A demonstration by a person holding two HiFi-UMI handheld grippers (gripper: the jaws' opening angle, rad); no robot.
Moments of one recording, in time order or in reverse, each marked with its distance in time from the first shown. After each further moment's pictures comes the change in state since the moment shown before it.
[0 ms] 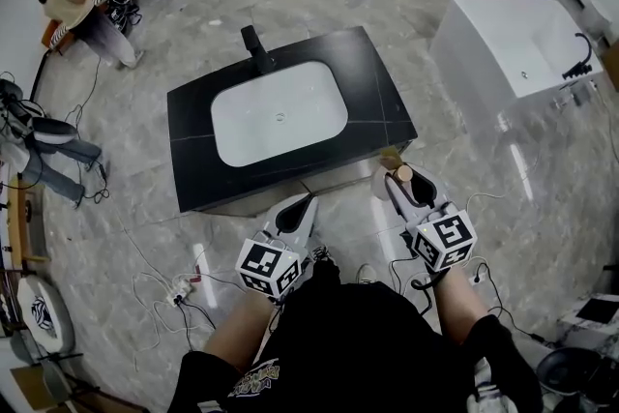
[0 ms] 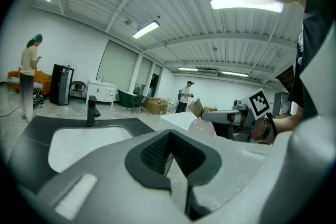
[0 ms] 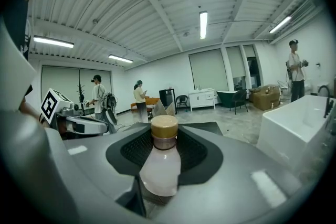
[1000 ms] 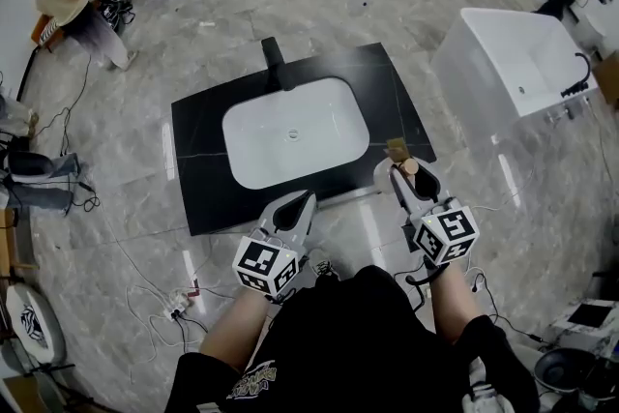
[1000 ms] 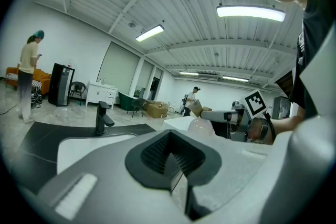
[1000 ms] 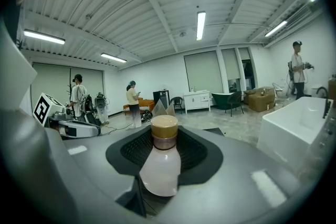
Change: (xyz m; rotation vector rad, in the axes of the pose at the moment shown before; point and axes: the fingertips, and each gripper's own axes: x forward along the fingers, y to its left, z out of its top) left arm 0.002 0.108 0.028 -0.016 -0.042 -0.024; right arm 0.101 0.008 0.033 0.014 -0.018 -0.077
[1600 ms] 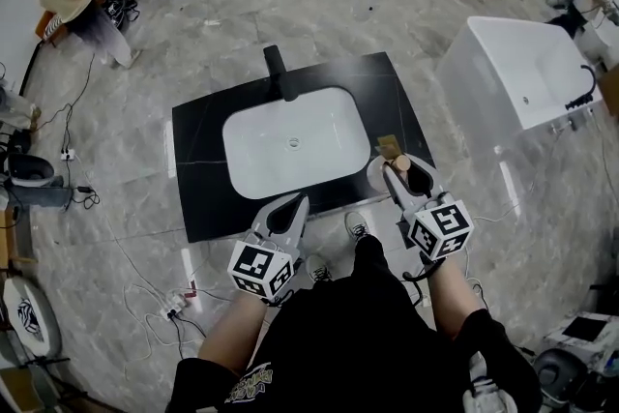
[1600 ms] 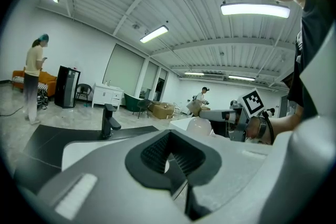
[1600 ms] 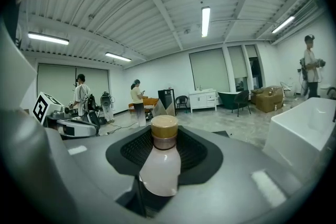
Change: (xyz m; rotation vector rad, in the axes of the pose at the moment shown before) left arm 0.014 0.023 0.011 -0.005 -0.008 0.065; right arm 0.042 -0.012 0.014 -0.020 0.017 0.065
